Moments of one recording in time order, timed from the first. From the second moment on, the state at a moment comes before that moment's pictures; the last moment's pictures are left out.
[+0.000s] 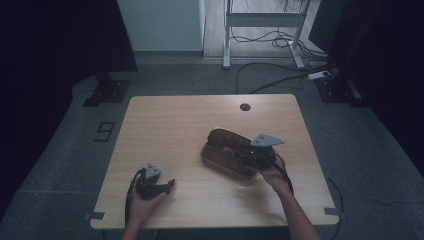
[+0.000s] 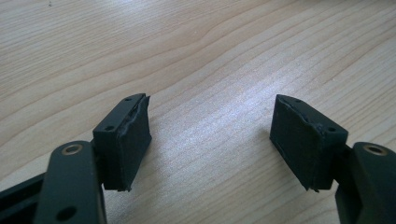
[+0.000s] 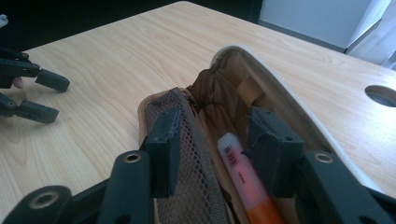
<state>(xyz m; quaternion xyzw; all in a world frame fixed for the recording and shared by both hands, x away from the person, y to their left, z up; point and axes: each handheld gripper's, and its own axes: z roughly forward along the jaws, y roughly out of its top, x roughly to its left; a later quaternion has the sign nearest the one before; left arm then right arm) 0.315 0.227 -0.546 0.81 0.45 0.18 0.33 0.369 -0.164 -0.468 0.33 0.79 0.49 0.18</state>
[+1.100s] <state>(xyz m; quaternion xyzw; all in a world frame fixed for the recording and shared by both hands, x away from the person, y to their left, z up) 0.315 0.227 -0.546 0.81 0.45 0.18 0.33 0.331 -0.191 -0.501 0.37 0.76 0.50 0.17</state>
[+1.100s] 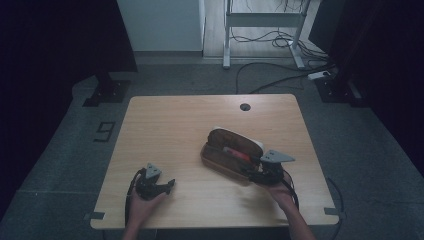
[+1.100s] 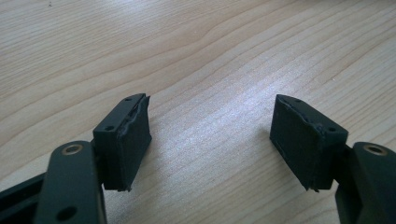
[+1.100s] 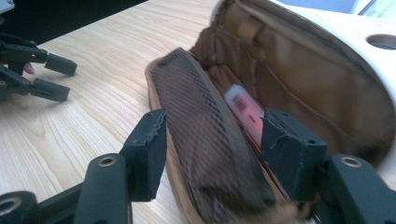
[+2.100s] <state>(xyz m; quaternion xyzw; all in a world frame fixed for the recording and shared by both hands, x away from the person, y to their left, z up) 0.315 0.227 -0.546 0.81 0.45 0.18 0.33 0.322 -0.267 -0.549 0.46 0.76 0.43 0.18</state>
